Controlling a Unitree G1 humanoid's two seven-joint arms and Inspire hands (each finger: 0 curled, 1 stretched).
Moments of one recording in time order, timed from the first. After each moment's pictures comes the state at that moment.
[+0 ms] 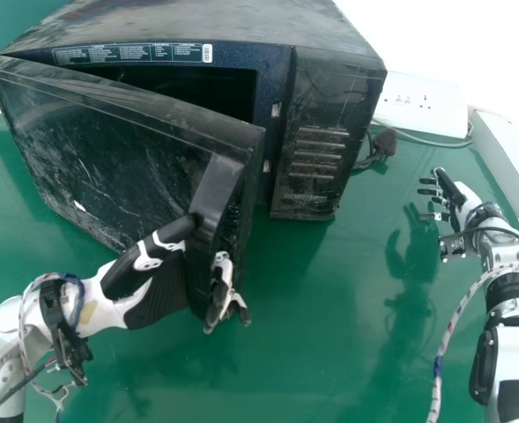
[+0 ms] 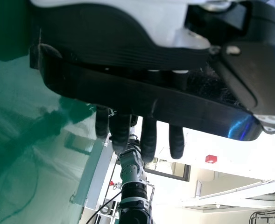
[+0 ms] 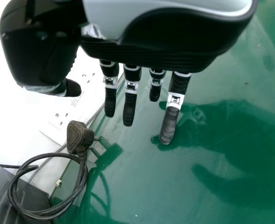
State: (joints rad) left arm -0.41 0.49 0.13 -0.39 -0.68 0.61 -0.85; right arm -1.16 -0.78 -0.09 1.30 -0.11 0.13 0.33
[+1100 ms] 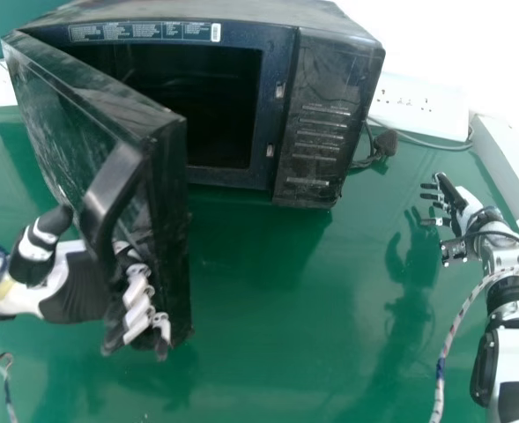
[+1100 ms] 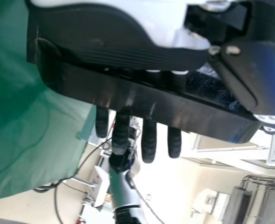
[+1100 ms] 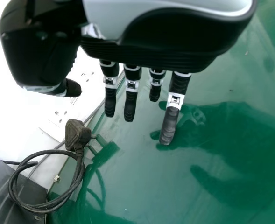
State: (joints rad) left arm -0.51 0.77 0.28 -0.18 -0.82 0.69 -1.31; right arm -1.16 -0.79 -0.09 1.31 -0.11 0.13 0.34
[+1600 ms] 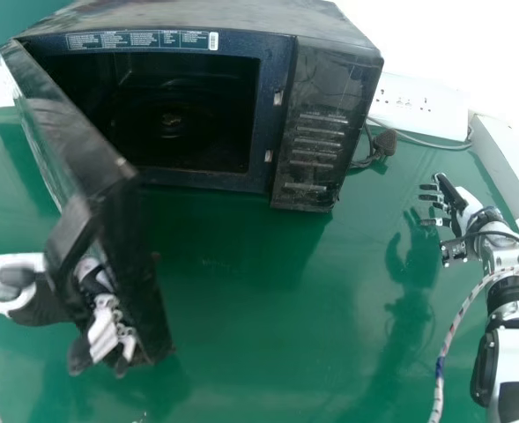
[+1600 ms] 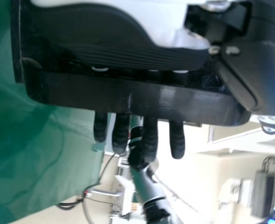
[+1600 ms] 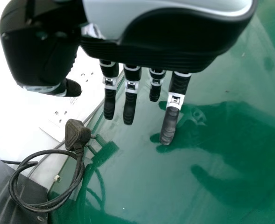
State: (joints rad) left arm -0.49 0.87 0.31 -0.12 -0.73 0.38 -1.52; right arm -1.16 -0.79 -0.10 1.31 -0.11 0.13 0.34
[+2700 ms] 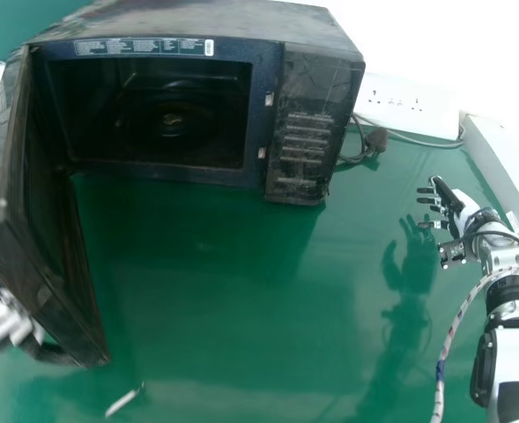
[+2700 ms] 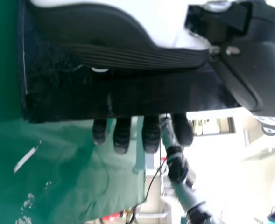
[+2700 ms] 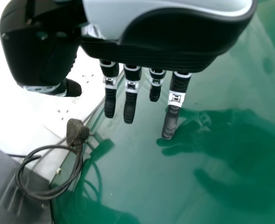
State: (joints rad) left arm -0.33 1.11 0.51 0.20 -0.75 0.19 -1.59; right arm -1.16 -0.79 -0.07 1.30 -0.12 0.13 0.34
